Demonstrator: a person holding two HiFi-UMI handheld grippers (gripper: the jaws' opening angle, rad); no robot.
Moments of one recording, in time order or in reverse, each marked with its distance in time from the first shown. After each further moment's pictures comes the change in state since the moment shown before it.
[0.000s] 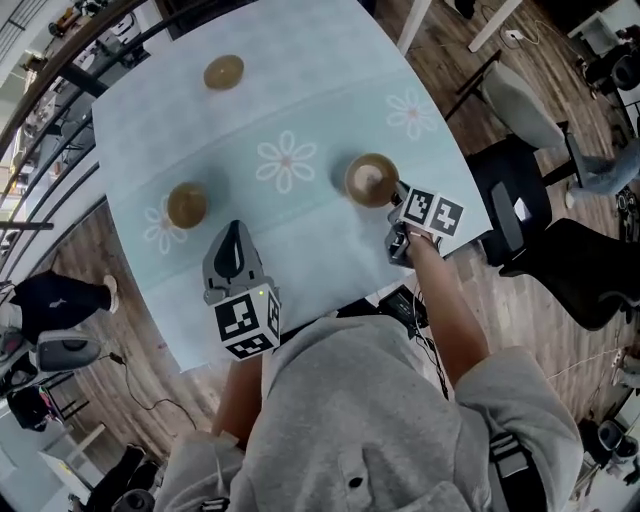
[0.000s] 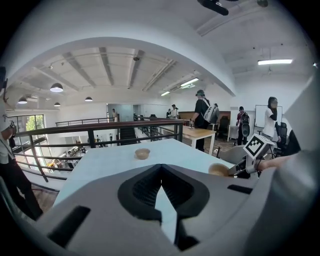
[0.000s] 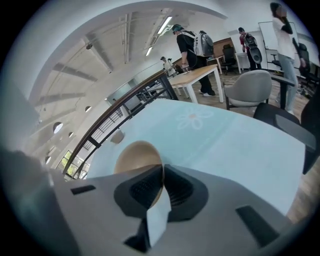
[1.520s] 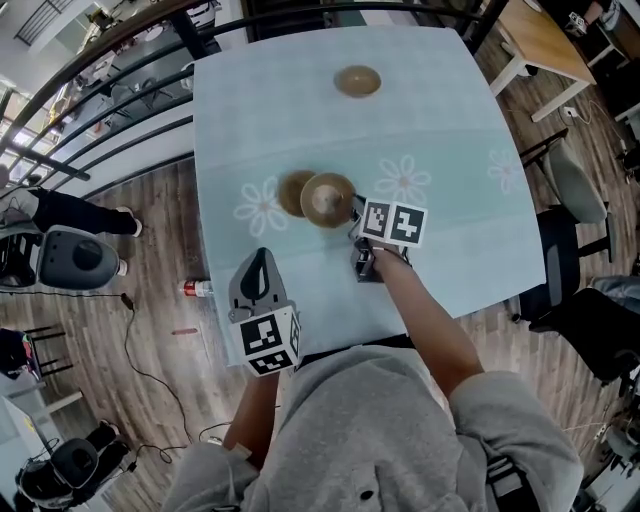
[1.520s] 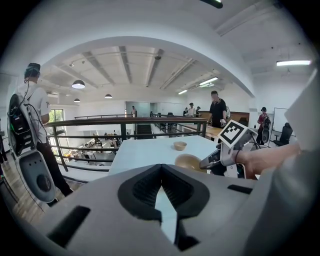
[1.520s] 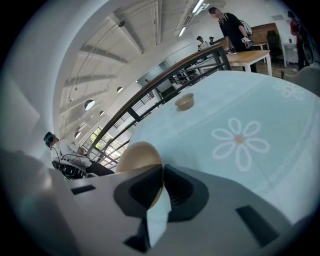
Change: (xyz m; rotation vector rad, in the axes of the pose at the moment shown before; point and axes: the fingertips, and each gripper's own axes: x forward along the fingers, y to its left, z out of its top) left arm -0.104 0.205 -0.069 -0.099 -0.001 0.176; right arm 0.073 0.343 -0.149 -0.234 0.161 0.301
